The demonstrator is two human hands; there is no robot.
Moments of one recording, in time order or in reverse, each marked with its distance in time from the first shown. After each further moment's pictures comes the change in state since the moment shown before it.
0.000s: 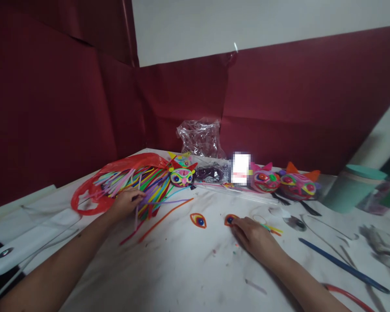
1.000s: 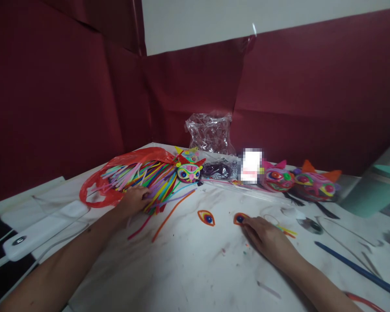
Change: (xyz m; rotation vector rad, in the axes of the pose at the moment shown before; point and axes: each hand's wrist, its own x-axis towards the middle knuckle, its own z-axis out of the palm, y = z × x) left_hand -0.006 0.006 0.005 0.100 -0.084 -0.107; right_hand -0.003 0.011 0.011 0.020 0.005 0.005
